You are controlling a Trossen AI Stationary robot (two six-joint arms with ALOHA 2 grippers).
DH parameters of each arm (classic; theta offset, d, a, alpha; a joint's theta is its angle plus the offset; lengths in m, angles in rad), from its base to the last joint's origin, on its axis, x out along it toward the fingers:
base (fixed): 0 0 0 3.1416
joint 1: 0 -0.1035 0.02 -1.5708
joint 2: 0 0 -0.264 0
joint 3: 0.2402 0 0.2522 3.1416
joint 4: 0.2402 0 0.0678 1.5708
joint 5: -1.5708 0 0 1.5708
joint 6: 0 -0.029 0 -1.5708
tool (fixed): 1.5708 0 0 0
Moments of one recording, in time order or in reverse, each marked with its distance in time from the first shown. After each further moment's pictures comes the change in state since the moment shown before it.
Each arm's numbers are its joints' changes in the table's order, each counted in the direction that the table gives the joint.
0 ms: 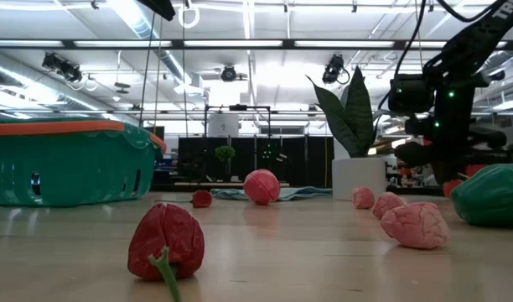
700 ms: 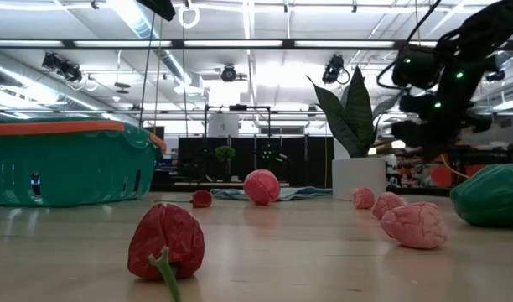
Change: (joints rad) left arm 0.000 0.000 0.000 0.002 0.000 0.044; right arm -0.137 0.195 0.006 0.011 -0.102 0.125
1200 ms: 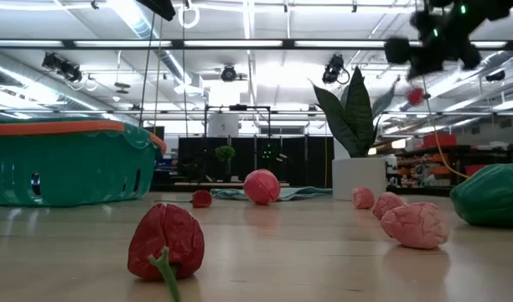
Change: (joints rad) left arm 0.000 0.000 0.000 0.000 0.000 0.000; right arm -0.045 0.276 0.222 -0.238 -0.240 0.180
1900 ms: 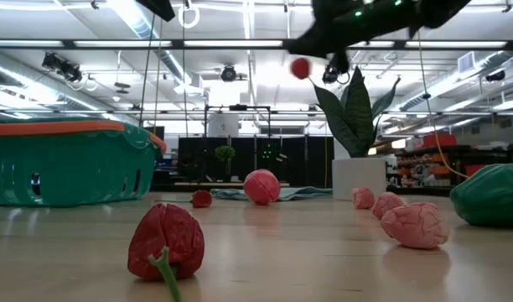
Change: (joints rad) left arm 0.000 0.000 0.000 0.000 0.083 -0.001; right arm -0.327 -0.572 0.099 -0.797 0.652 0.190
